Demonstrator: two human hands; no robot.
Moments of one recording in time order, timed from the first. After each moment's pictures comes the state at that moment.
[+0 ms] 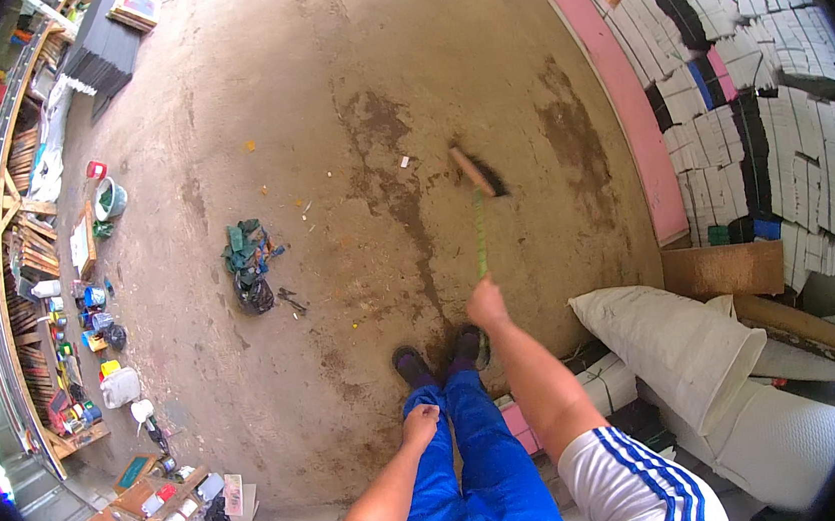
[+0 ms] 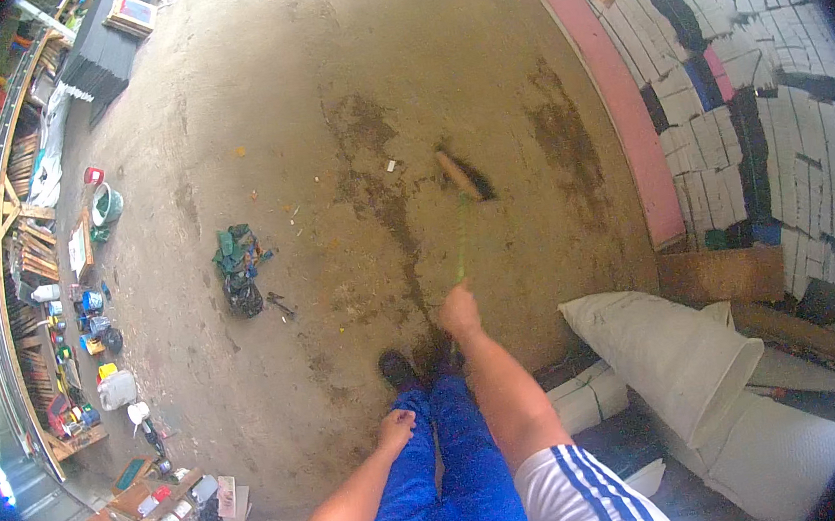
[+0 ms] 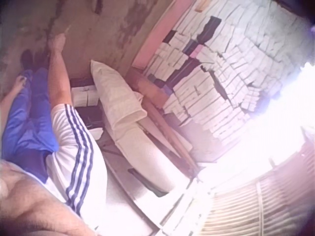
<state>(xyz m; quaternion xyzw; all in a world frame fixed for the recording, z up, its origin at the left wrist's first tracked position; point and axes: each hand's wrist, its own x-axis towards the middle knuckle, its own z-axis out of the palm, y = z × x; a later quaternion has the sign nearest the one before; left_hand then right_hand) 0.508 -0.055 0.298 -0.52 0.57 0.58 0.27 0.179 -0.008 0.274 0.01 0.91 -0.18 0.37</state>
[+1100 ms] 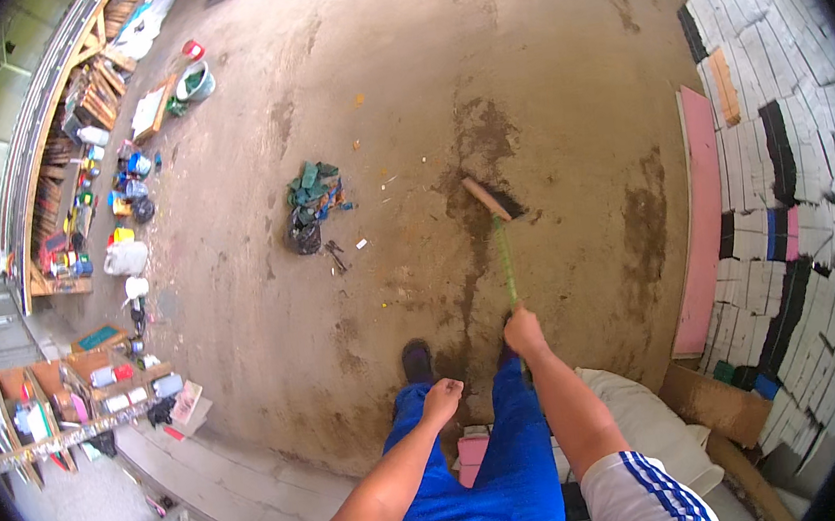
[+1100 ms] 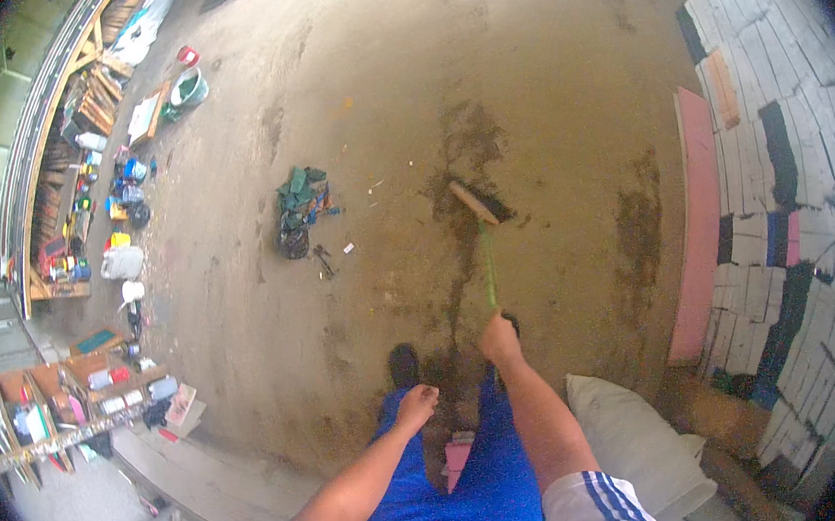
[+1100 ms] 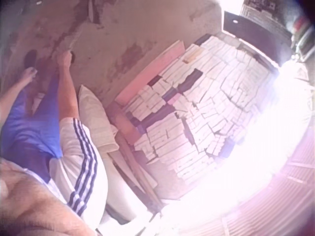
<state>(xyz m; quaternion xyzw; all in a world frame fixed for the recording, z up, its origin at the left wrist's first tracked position) 0.418 -0.045 0.297 -0.55 0.56 0.61 0.15 0.139 -0.035 0.341 -0.18 0.87 -0.07 0.45</state>
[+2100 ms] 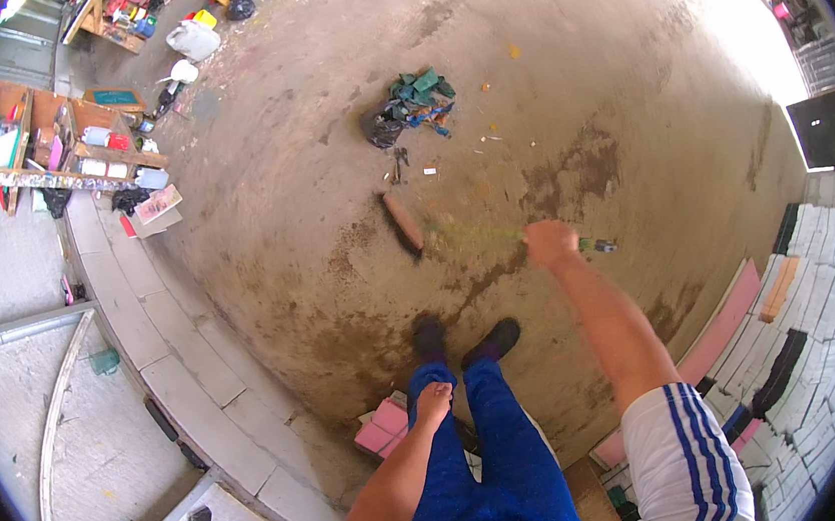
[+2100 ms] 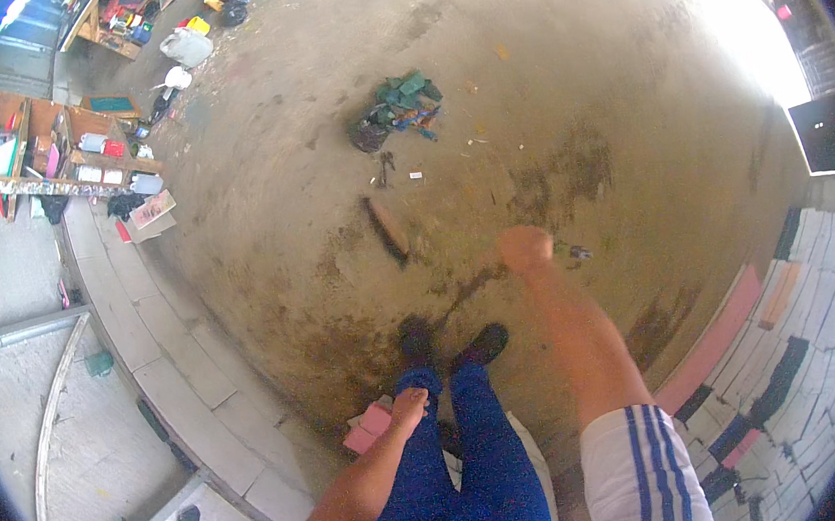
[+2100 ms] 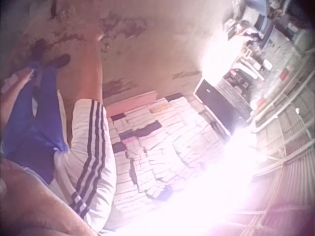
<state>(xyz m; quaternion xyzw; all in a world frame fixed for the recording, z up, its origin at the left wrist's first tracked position) 0.399 0.104 0.275 -0.75 0.20 0.63 -0.10 0.106 -0.268 0.358 -0.68 0.63 0.28 0.26</state>
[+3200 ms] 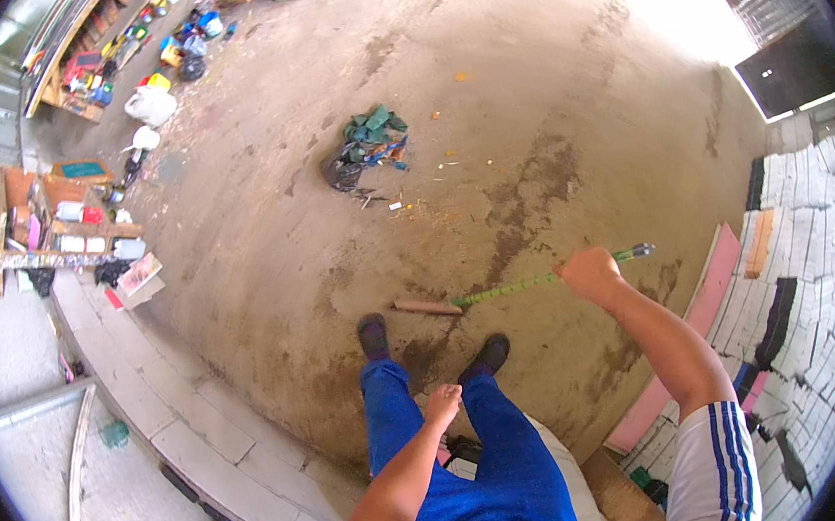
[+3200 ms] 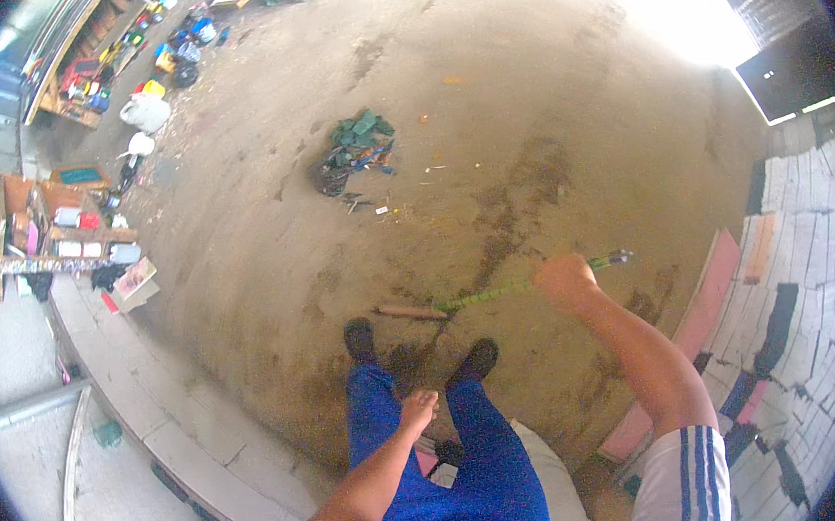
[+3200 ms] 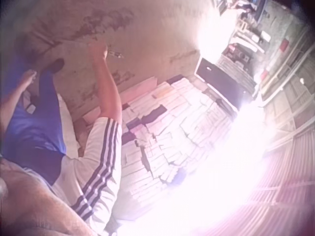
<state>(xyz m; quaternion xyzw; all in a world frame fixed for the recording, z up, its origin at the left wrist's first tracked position) 0.381 0.027 0.290 -0.67 0.31 0.67 -0.06 0.017 -0.219 0.474 -0.74 0.54 0.36 0.18</state>
